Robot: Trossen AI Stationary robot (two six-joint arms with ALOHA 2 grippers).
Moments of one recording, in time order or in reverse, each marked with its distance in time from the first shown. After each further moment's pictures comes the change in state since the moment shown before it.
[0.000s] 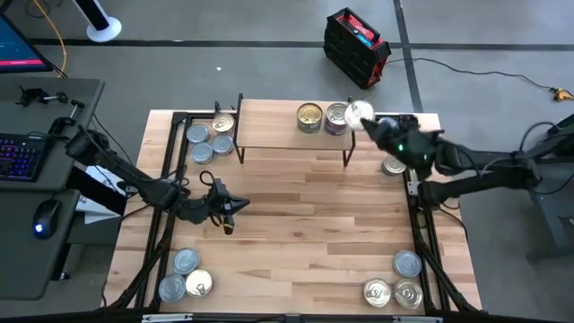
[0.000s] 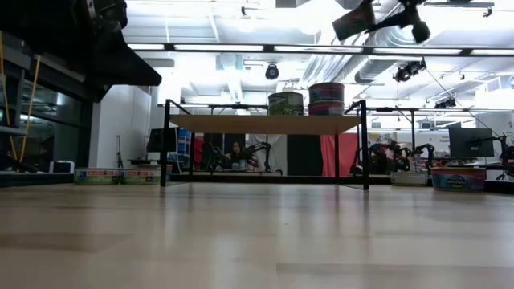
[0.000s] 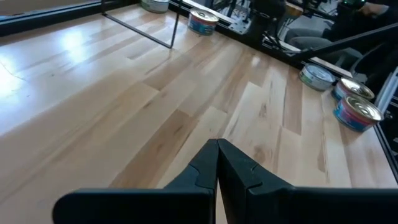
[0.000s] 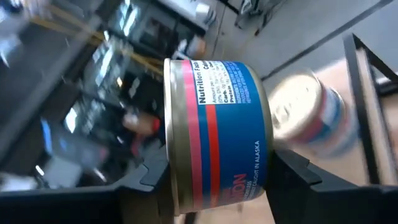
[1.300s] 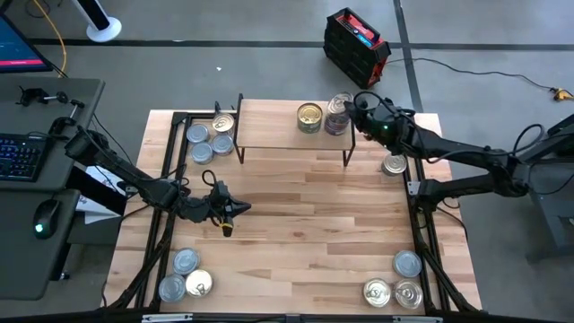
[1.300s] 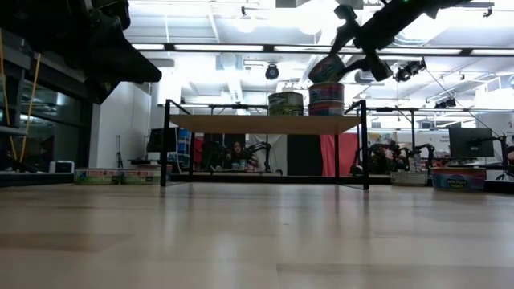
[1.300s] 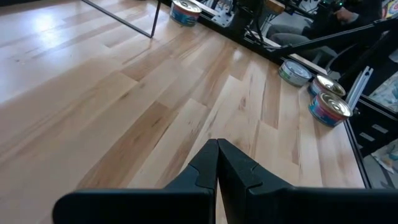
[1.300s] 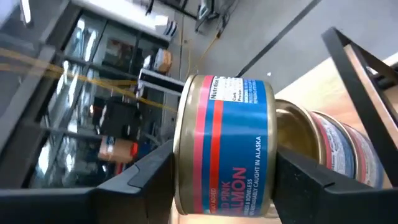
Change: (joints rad) left arm 0.009 0.000 0.001 0.028 0.094 -0.028; right arm -0.374 0.274 0.003 0.158 -0.281 0.138
